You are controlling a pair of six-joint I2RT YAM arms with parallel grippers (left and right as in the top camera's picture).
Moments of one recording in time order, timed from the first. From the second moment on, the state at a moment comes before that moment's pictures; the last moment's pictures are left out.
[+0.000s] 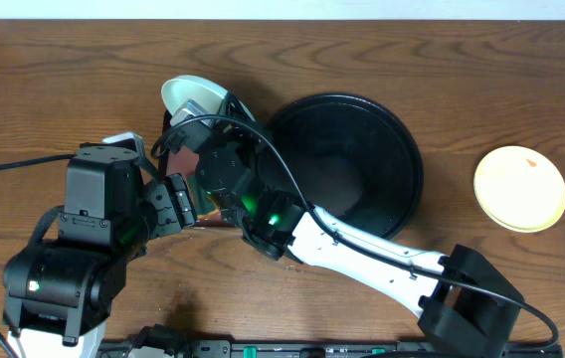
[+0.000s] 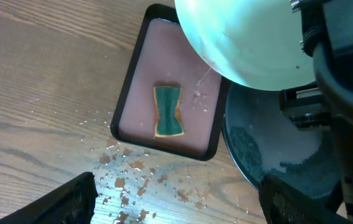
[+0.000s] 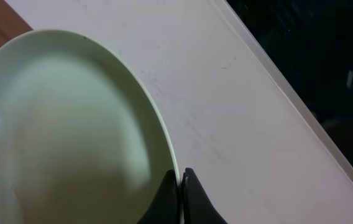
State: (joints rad) left arm -0.18 0.98 1.35 -1.29 -0.09 -0.41; right arm 1.05 1.86 1.39 0.31 0.88 -0.67
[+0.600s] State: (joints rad) left arm -0.18 0.98 1.35 -1.29 -0.09 -0.41; right arm 1.04 1.86 1.39 0.17 0.89 -0.57
